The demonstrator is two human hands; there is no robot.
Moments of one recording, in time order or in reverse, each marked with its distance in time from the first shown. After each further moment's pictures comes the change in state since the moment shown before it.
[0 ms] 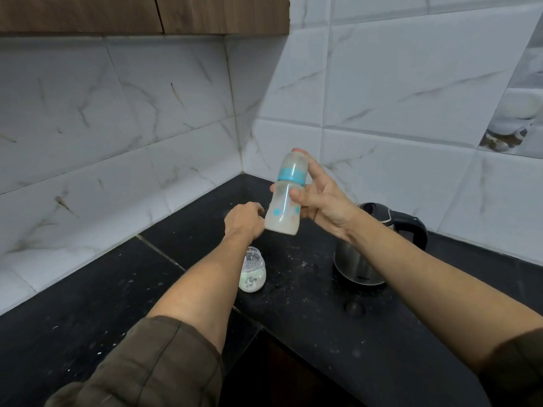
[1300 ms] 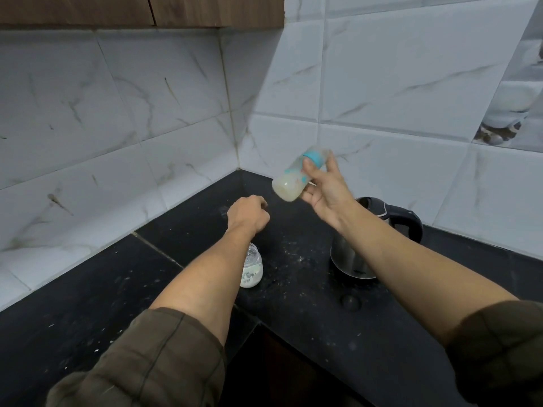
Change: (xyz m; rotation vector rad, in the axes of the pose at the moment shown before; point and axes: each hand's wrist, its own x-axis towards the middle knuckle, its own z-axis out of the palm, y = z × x) left_hand -0.004 0.018 -0.003 -0.028 0.004 -0.001; right_hand 0.023 0.012 -0.019 0.275 0.410 0.033
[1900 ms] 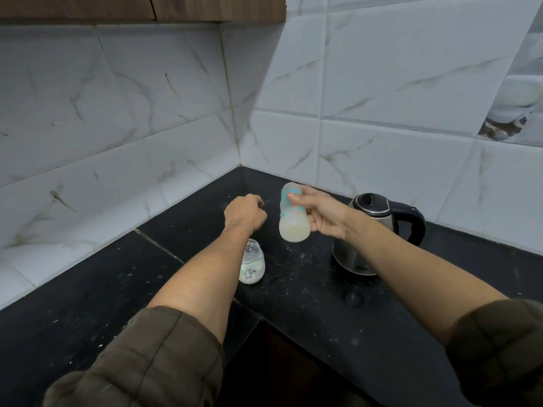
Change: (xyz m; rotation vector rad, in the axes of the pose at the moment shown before) left_hand 0.004 -0.014 0.007 -0.012 0.007 -0.017; right_hand -0.011 0.024 -0.023 -0.436 -0.122 0.336
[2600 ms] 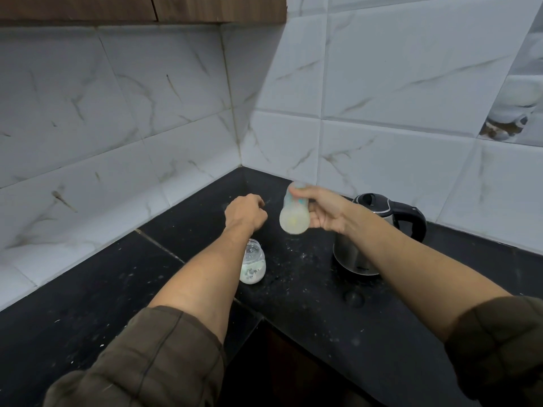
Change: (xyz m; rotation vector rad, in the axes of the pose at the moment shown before) left_hand 0.005 -0.004 0.003 -0.002 0.006 -0.001; right_hand 0.003 -0.012 0.003 0.016 0.087 0.089
